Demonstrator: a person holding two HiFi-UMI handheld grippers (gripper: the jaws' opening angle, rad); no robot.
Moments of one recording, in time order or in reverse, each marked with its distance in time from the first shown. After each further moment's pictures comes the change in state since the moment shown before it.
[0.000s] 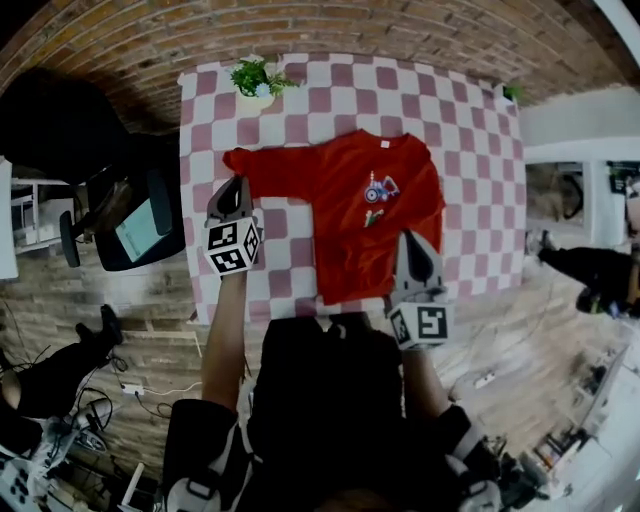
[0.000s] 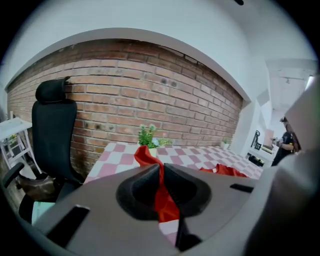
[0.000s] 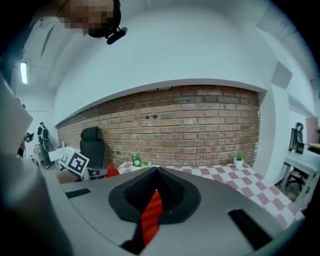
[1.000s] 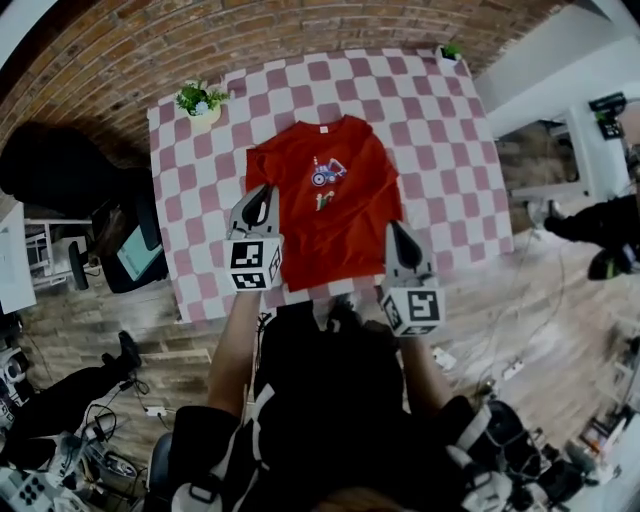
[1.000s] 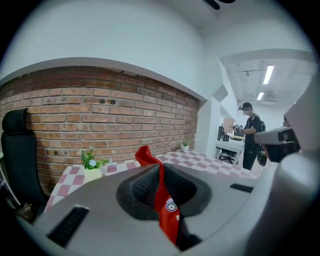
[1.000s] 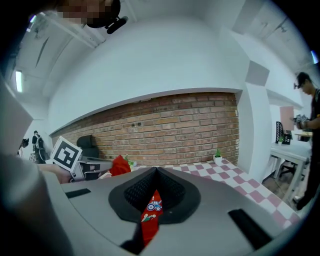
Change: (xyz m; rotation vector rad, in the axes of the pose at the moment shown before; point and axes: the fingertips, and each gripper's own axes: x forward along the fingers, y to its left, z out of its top) left arm -0.056 -0.257 0.025 0.268 -0.110 -0.256; right arm -0.113 -0.115 -0.039 0.079 -0.060 -0.065
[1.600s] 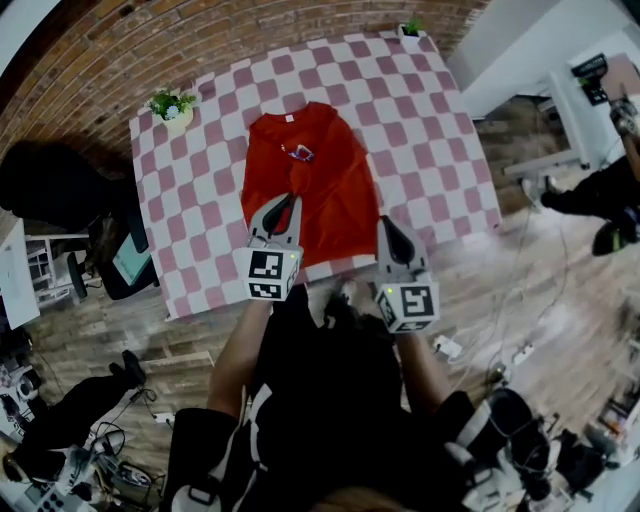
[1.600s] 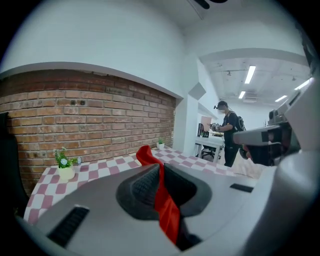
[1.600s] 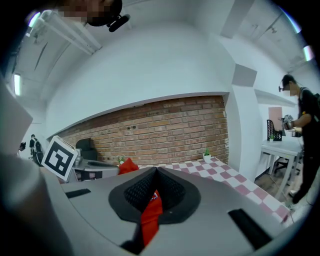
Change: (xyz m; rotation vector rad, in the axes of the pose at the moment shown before) left arm -0.012 -0.152 -0.011 0.096 0.003 -0.162; right arm -0.074 -0.047 -0.023 0.031 -0.032 -0.029
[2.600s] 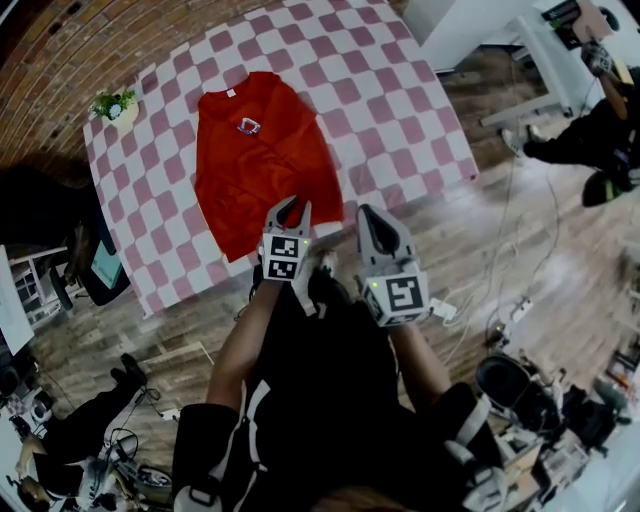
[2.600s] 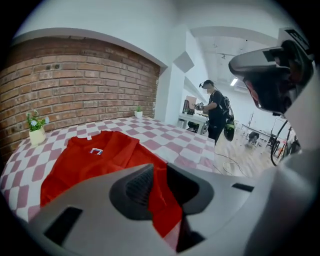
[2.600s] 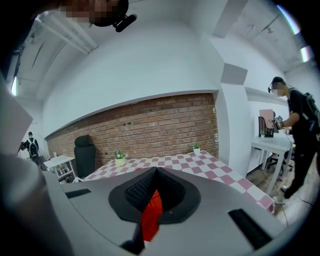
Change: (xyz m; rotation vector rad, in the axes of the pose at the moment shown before) left arm 0.066 -0.147 -0.158 0.003 0.262 -0.164; right arm -0.064 -0.044 -0.035 0.038 0.044 -0.031
